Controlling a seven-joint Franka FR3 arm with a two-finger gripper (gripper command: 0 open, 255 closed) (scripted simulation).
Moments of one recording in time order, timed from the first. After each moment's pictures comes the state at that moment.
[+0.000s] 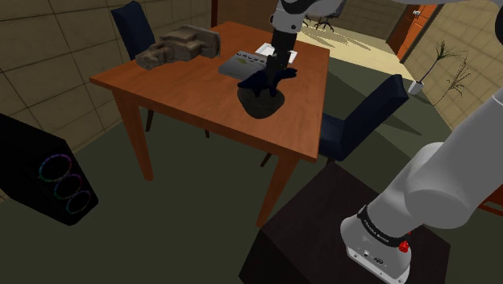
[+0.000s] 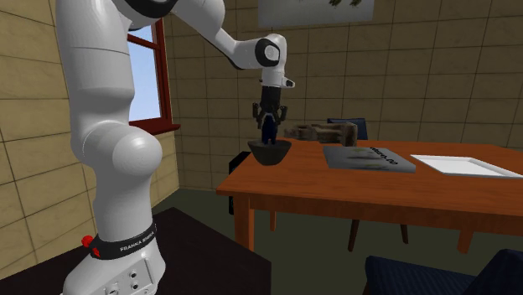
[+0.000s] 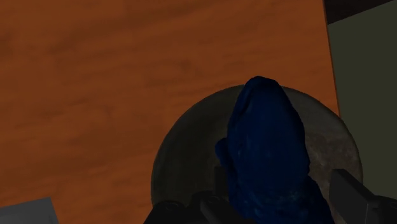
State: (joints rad) arm 0.07 -0.01 -0.14 -1.94 0.06 1.85 -0.34
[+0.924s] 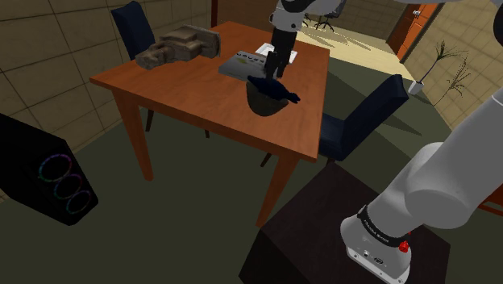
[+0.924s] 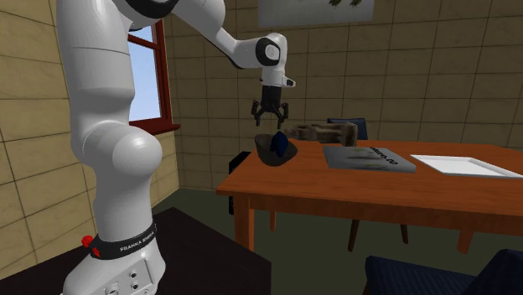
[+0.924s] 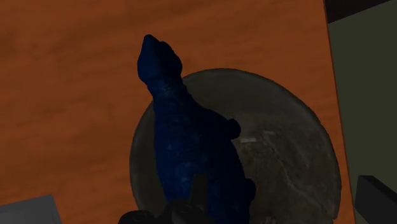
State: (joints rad) arm 0.07 -0.01 -0.15 -1.93 0.06 1.85 -0.34
